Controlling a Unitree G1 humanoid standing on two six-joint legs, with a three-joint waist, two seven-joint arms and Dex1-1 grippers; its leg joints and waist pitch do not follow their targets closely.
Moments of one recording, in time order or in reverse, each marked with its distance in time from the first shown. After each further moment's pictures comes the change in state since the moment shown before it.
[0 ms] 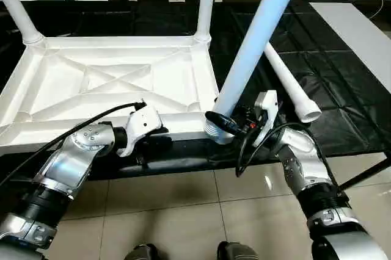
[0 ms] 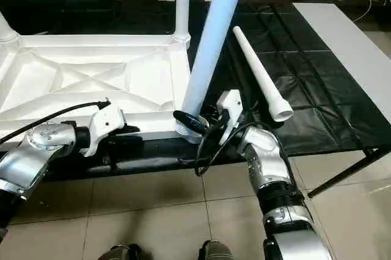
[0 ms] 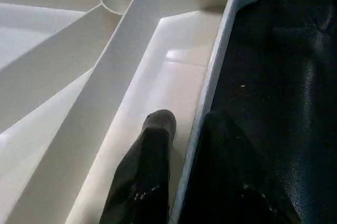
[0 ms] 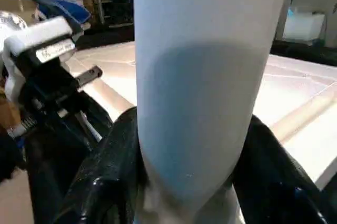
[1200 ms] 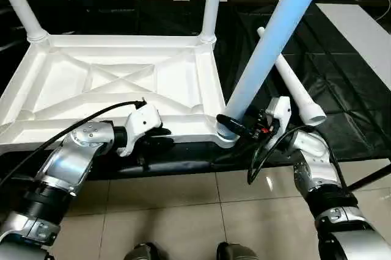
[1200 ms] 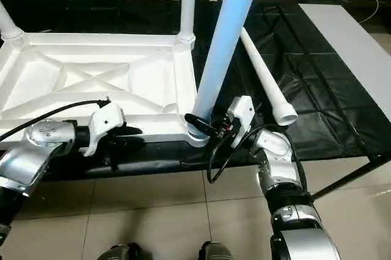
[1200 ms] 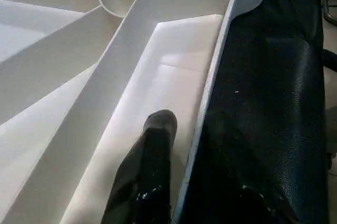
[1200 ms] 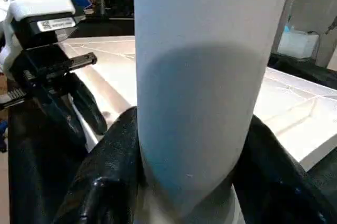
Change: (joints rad) left arm -0.016 -0.032 0.023 0.019 -0.011 0.017 -0.099; right arm 0.019 -0.029 -0.033 0.100 -0.006 -0.179 0.062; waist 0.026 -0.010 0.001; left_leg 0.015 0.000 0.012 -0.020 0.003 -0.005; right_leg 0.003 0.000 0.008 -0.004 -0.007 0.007
